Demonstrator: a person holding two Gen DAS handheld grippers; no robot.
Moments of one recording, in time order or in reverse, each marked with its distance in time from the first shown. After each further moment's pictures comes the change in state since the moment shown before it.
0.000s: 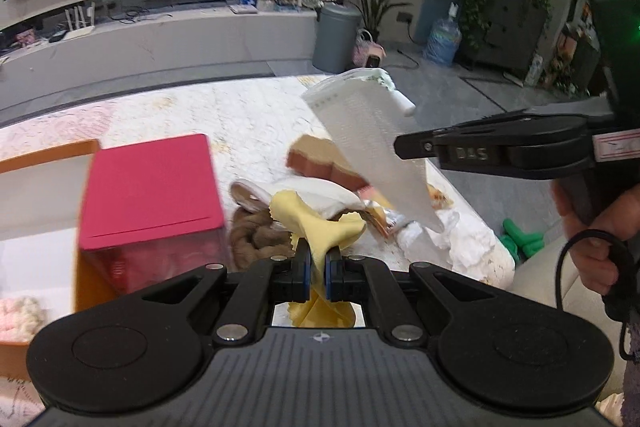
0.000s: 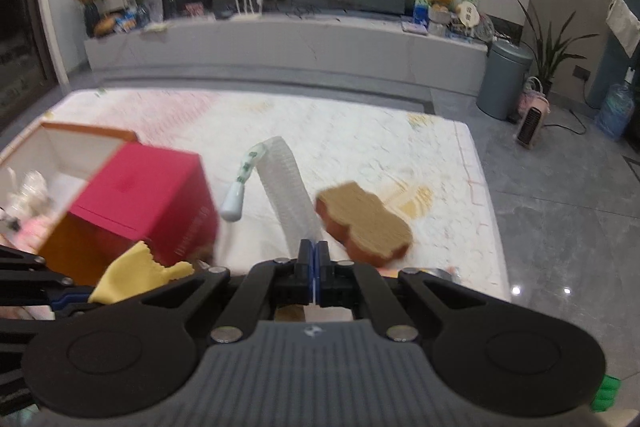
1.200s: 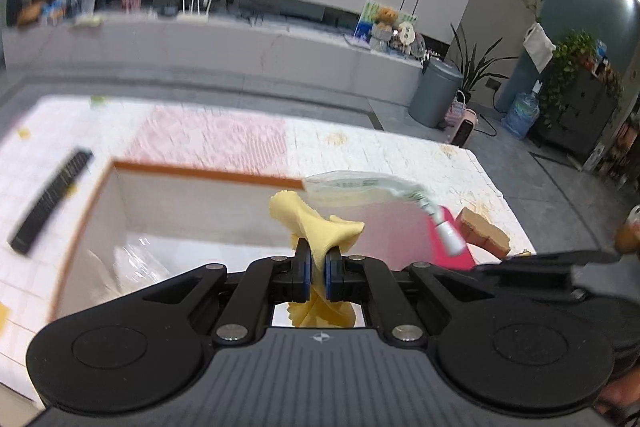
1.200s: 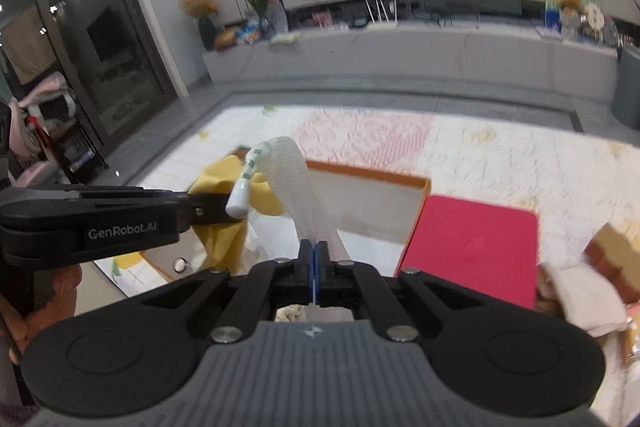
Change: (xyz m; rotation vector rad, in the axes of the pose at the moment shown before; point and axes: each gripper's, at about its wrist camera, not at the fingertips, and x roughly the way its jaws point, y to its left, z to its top) left arm -0.076 0.215 0.013 -0.259 -0.065 0.108; right arm 0.025 0.231 0.050 0.003 0.016 0.357
